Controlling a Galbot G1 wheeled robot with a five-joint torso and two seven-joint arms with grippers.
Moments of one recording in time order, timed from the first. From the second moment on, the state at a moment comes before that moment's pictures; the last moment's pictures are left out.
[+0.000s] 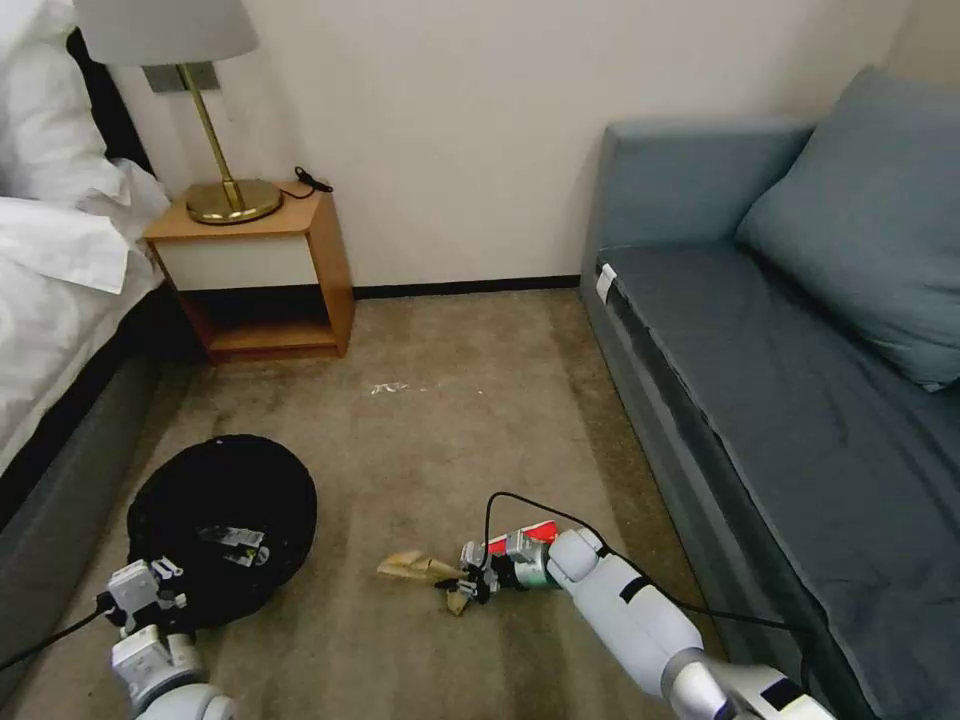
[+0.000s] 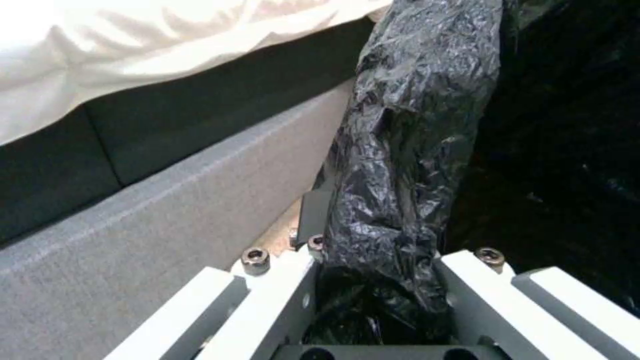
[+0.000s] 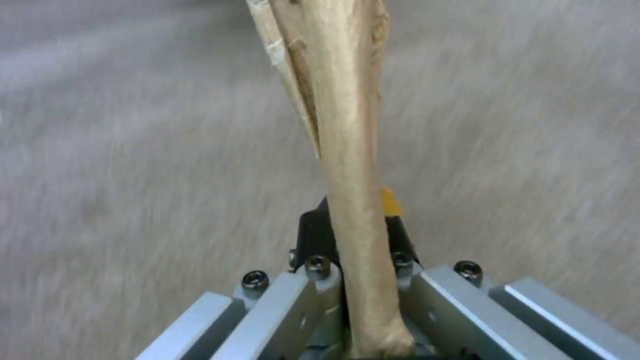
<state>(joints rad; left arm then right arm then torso) 1.62 -1.35 -0.75 -1.77 -0.29 -0.20 -0.51 -0.66 1.47 -0.09 0.69 -0.06 0.22 -0.89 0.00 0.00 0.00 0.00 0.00</state>
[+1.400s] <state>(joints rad) 1.66 -1.37 -0.71 -1.89 -0.27 -0.15 -0.45 -0.61 1.61 -0.50 0.89 0.34 0.34 -0.34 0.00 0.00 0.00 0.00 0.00</state>
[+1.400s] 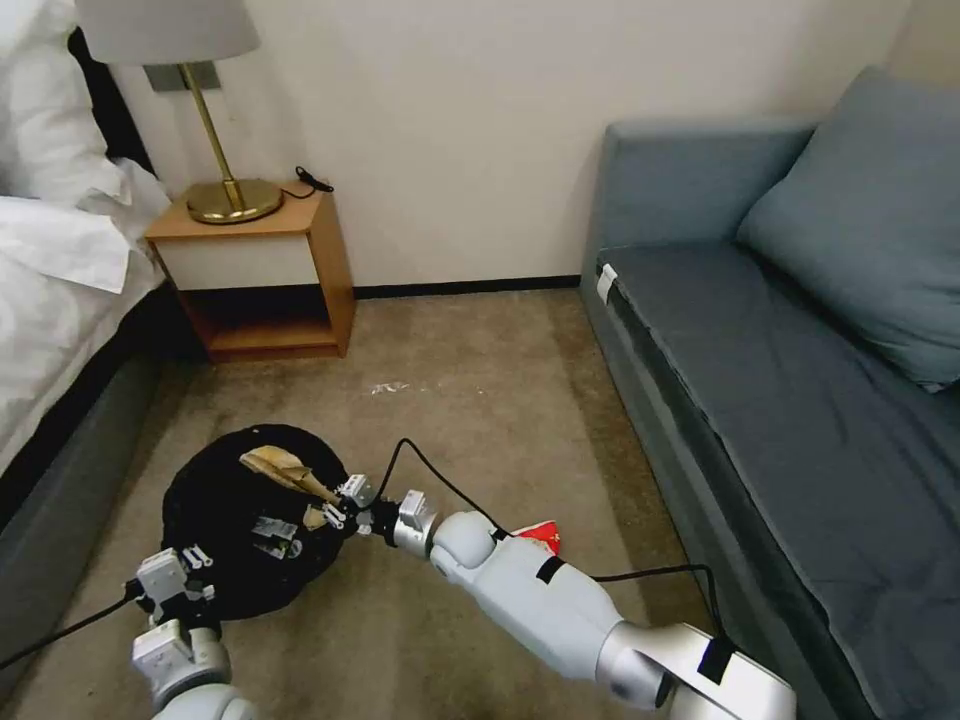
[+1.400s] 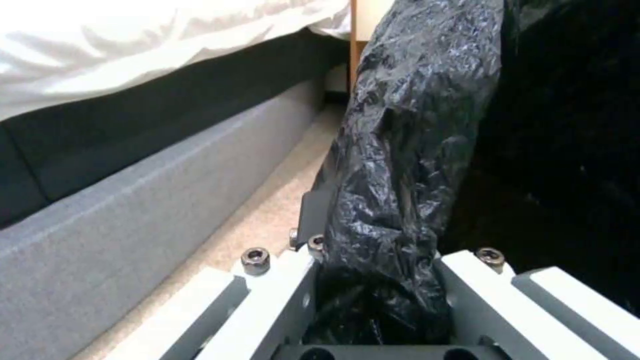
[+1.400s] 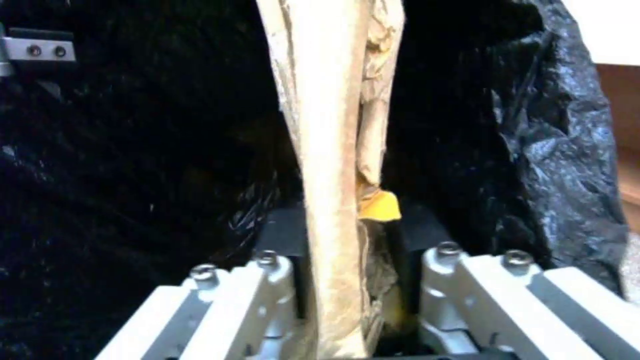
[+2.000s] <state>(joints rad) 1.63 -1.36 -0.71 -1.83 -0.28 -0.15 -0.44 -0.62 1.61 -0.52 1.00 0.32 0.30 -0.31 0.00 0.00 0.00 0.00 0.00</state>
